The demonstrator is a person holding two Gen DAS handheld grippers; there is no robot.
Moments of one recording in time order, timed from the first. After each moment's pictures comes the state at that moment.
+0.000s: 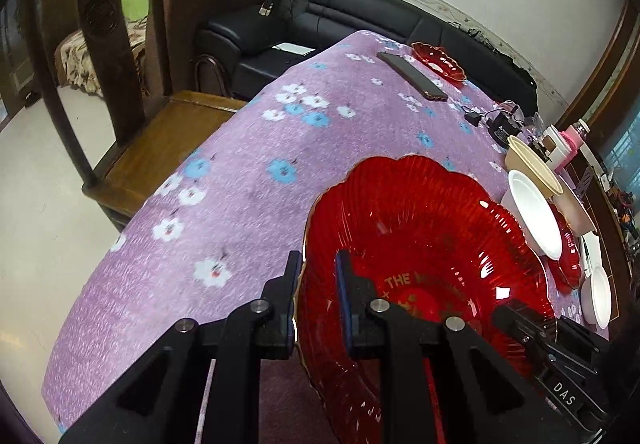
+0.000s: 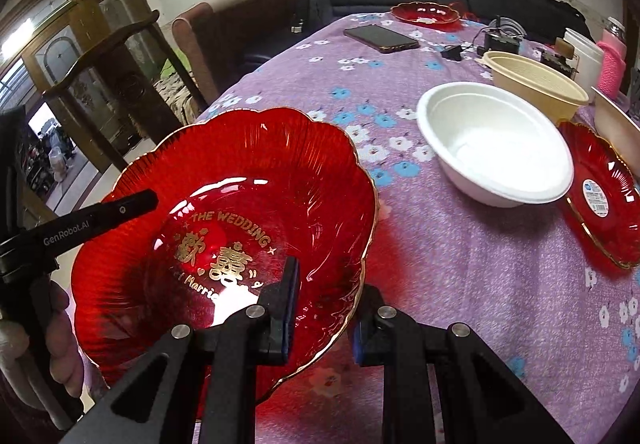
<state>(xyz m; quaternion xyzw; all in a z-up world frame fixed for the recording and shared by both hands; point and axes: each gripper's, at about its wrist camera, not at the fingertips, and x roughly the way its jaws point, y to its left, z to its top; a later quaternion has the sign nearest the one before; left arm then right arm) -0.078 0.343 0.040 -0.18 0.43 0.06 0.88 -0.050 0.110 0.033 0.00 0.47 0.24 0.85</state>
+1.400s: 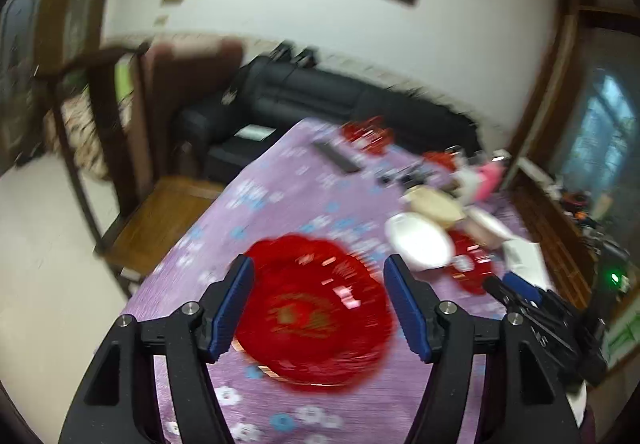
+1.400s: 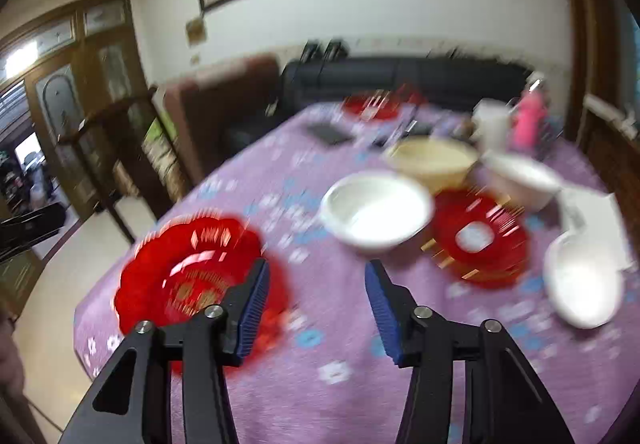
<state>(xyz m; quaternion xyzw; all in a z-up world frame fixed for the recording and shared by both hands) -0.205 0.273 0.191 -0.13 0.29 0.00 0.95 -0.133 -0.002 0.151 0.01 0.30 0.17 0.94</state>
